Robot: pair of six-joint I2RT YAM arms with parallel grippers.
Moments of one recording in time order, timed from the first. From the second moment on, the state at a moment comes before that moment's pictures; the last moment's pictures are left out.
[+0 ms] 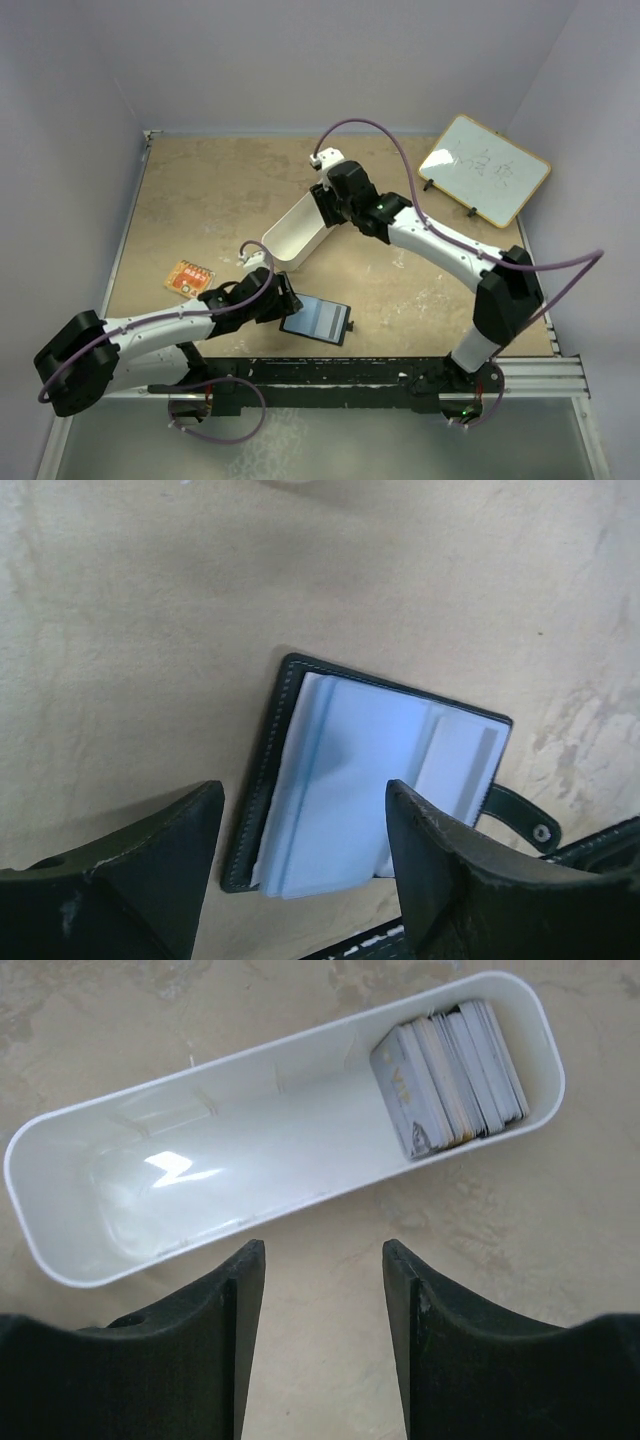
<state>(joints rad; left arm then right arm) -0.89 1.10 0.41 -0.20 -0.19 -1.06 0.75 1.60 1.32 -0.37 0.25 0.08</state>
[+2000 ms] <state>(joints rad) -0.90 1.10 0.29 0.12 0.00 -1.10 0.65 2.31 1.97 -0.58 0.47 -0.36</state>
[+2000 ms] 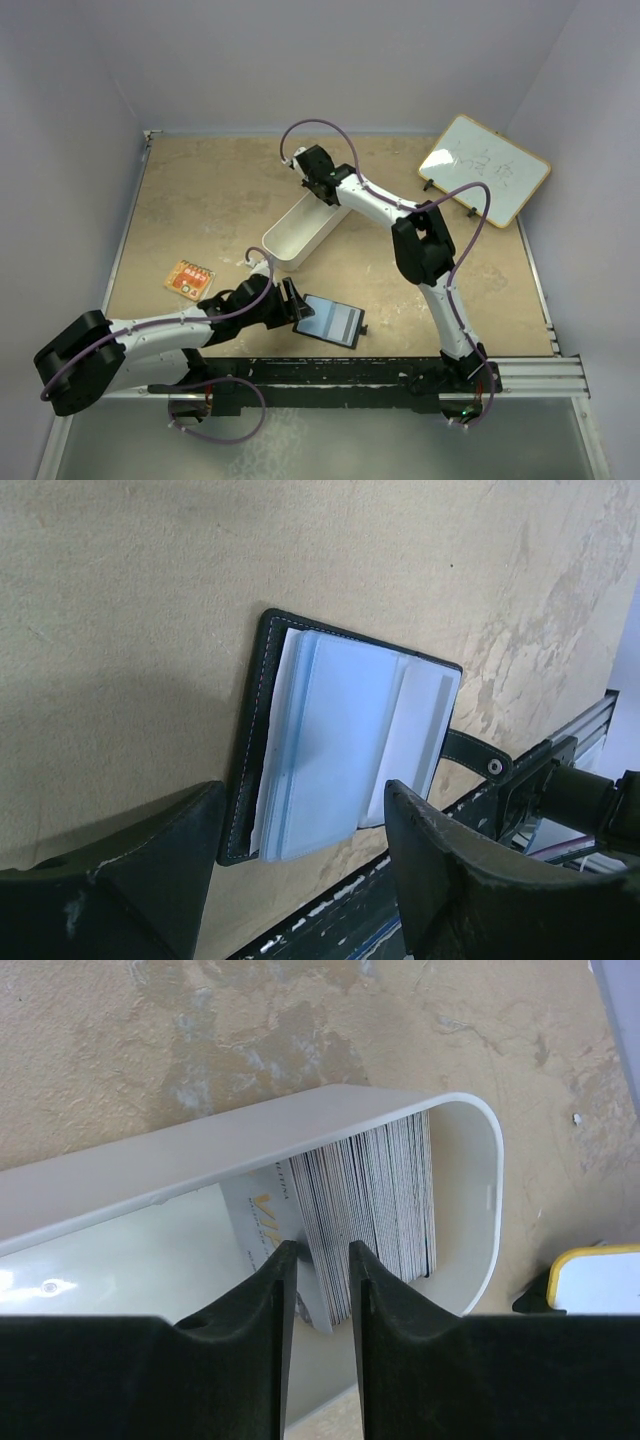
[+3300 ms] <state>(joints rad) -0.91 0.97 0.32 -0.01 -0.06 -1.12 0.65 2.16 1.90 -0.57 0.35 -0.36</state>
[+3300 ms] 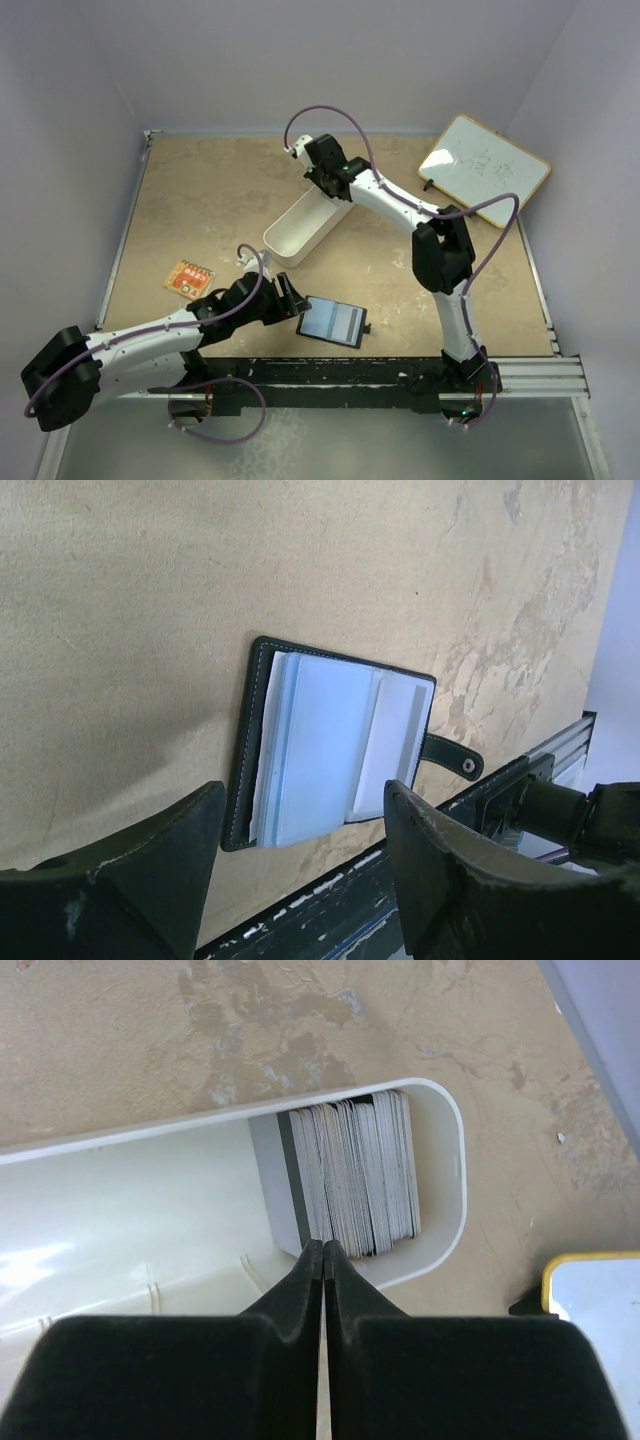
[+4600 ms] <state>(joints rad) -0.91 1.13 0.36 -0.03 -0.06 -1.07 0.68 1.23 0.96 -0.55 -0.09 0.42</state>
